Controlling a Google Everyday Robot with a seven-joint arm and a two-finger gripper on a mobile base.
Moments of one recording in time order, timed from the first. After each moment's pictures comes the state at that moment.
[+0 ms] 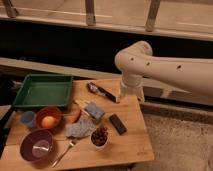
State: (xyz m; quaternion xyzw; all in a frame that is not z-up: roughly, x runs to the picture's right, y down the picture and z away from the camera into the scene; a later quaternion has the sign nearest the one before) arm 0.130 0.050 0.677 -0.19 0.25 0.68 0.66
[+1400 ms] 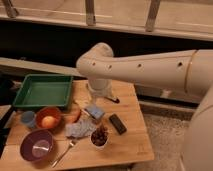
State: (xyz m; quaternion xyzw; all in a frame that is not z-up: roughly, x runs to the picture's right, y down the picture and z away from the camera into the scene) arm -0.025 0.061 0.667 -0.23 0.20 0.56 0.77
